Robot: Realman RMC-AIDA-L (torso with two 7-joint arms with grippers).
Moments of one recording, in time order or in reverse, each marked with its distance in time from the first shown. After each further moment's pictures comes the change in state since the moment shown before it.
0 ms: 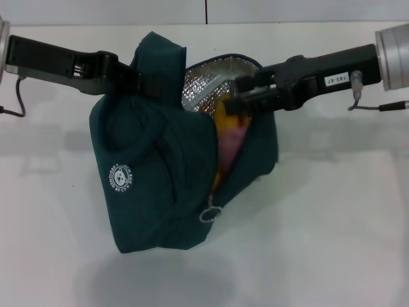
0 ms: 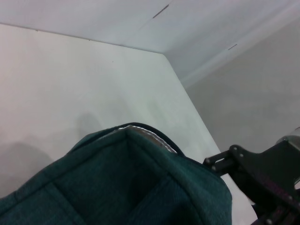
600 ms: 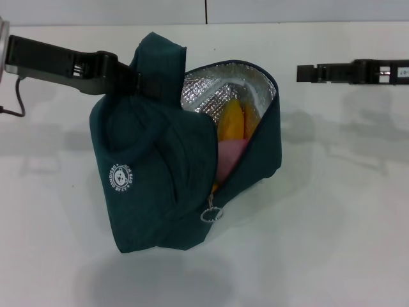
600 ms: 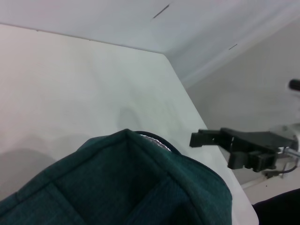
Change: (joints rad) left arm 0.000 0.001 0.000 0.000 0.000 0.000 0.001; right arm -0.118 -0.041 0.222 0.107 -0.009 0.012 0.192
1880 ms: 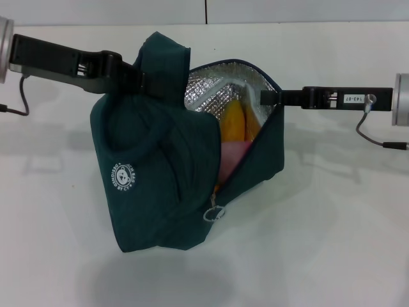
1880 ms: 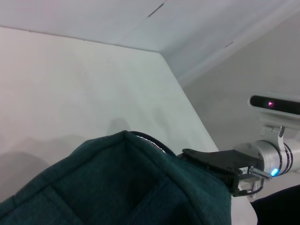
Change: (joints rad) left arm -0.008 -0.006 0.002 0.000 0.000 0.000 0.011; right arm 0.086 0.045 -0.046 0.282 0.067 0.125 -0.202
